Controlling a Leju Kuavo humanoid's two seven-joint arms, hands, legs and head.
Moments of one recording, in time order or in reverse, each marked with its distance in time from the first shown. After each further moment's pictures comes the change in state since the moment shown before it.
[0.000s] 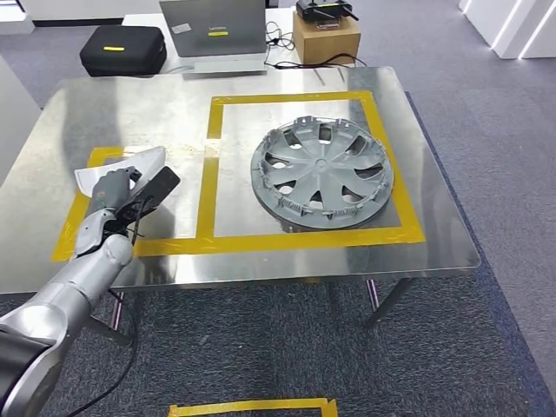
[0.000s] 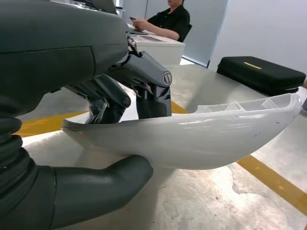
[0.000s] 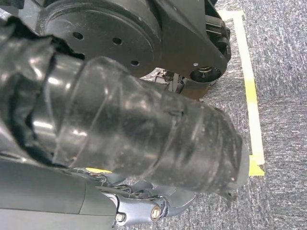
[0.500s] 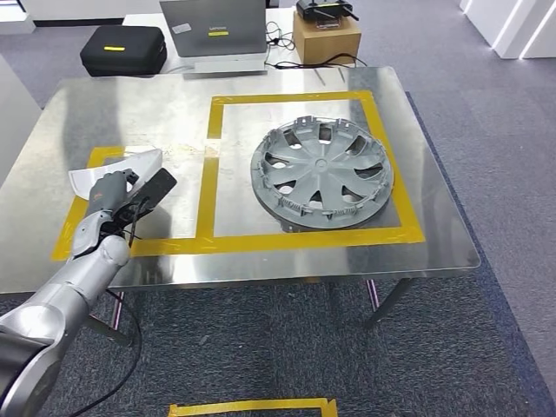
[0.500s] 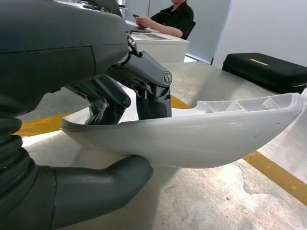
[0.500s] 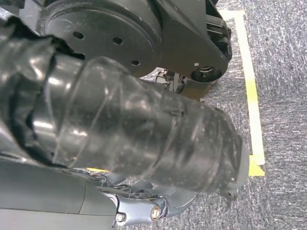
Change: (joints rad) left arm 0.000 0.003 0.021 0.017 -0.005 -0.012 -0.018; right arm -0.001 0.000 0.000 0.001 0.005 0.000 0.000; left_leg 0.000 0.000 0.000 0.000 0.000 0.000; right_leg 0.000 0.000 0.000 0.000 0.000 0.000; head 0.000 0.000
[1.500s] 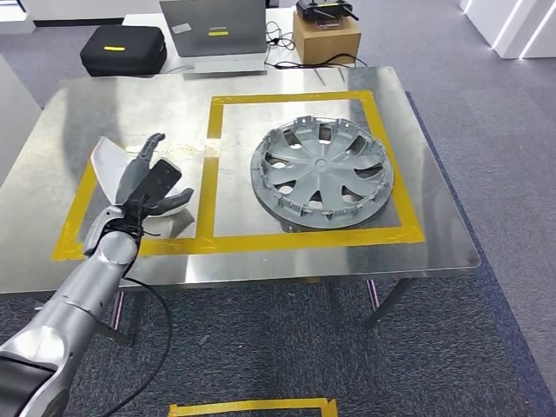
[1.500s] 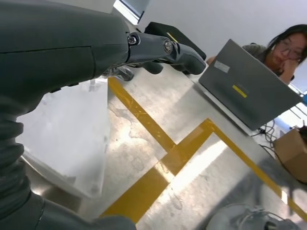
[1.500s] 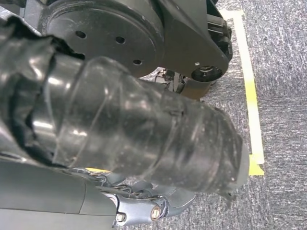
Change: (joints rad) left arm 0.141 -0.042 0.056 -0.408 0.257 -0.216 -0.223; right arm 0.007 0.000 -0.010 0.001 0.002 0.001 -0.016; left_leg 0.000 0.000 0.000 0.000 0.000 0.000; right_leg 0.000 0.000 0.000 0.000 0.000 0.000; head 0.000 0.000
